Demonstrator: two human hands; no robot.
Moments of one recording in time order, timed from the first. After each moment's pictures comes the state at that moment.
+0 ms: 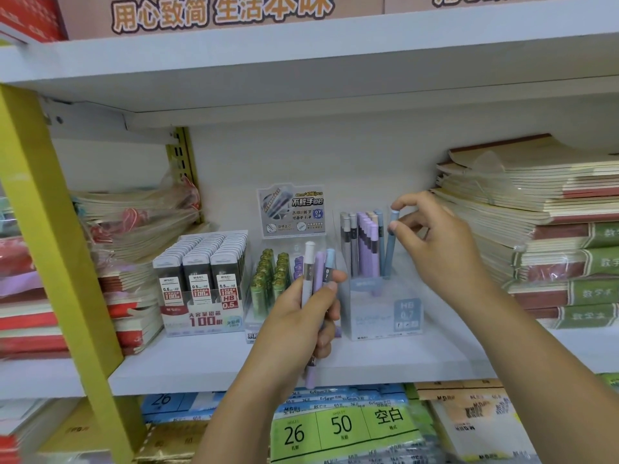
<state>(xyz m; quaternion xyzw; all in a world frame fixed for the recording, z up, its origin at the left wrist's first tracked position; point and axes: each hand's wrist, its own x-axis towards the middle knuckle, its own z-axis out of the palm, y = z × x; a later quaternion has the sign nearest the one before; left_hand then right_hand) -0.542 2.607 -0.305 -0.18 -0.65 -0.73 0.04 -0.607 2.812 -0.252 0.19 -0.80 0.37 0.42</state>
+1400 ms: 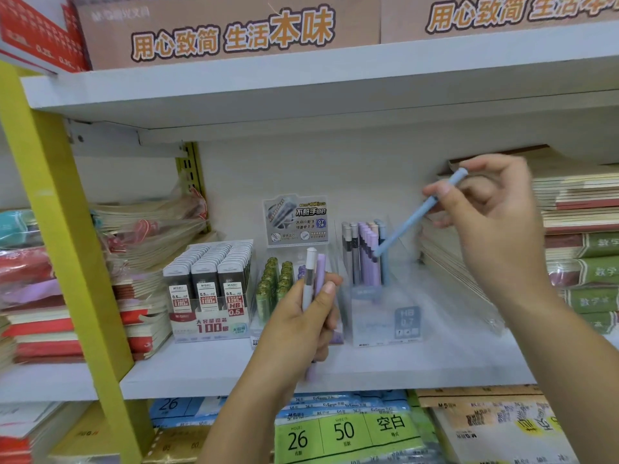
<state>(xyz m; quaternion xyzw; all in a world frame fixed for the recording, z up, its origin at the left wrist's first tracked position) -0.536 2.607 -0.296 -0.17 -0.66 -0.73 0.05 -0.556 2.825 -0.214 0.25 -0.62 0.61 0.43</state>
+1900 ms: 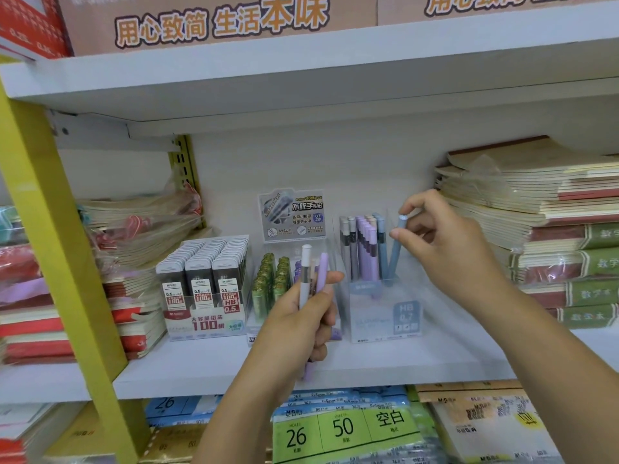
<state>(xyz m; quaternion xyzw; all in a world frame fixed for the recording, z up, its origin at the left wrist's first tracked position) -0.541 2.607 -0.300 -0.15 -0.64 -0.75 0.03 -0.586 2.818 -0.243 0.20 -0.81 0.37 0.40</state>
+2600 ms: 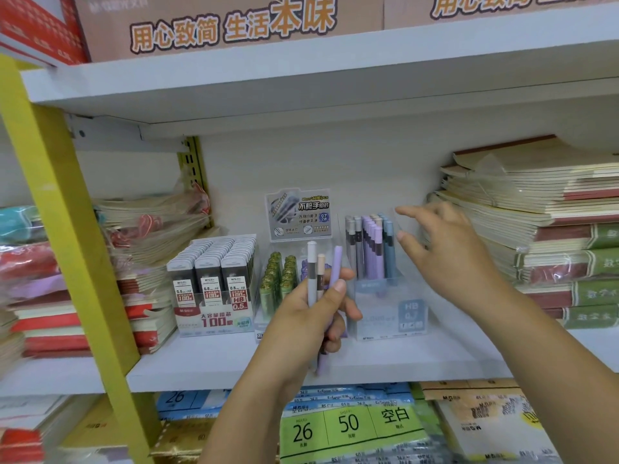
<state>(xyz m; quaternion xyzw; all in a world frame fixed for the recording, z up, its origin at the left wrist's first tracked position) -0.534 2.610 -0.297 -0.18 -0.64 -0.74 0.04 -0.589 2.815 -0.247 0.10 -0.89 0.24 0.38</state>
